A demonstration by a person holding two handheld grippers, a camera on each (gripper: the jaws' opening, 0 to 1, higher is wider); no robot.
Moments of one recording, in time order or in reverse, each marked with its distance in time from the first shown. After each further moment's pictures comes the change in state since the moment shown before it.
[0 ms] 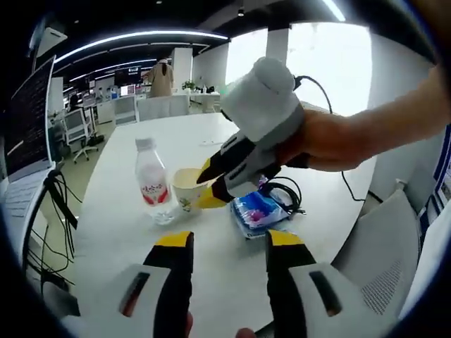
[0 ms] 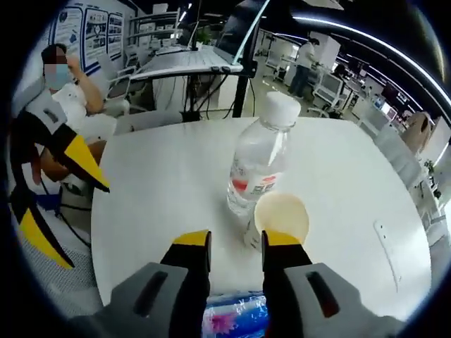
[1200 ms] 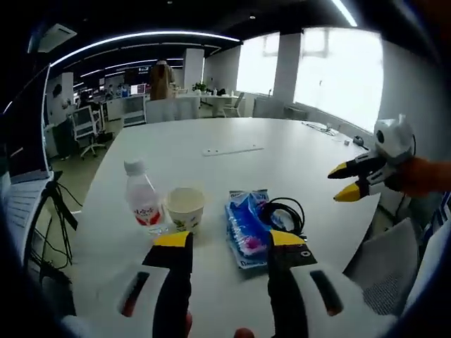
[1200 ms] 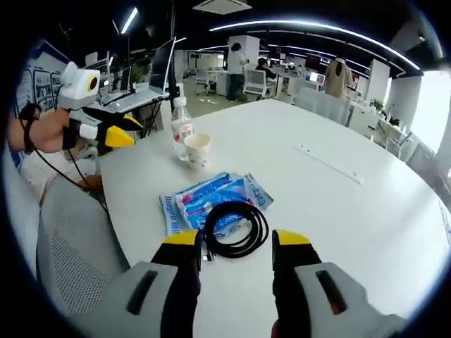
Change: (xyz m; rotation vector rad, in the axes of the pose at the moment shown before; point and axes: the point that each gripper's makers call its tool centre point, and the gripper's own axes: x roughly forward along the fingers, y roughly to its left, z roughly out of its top) left arm 0.021 -0.015 0.031 -0.035 -0.006 0.074; right arm -0.201 -0.031 -0.159 0.375 -0.088 -0.242
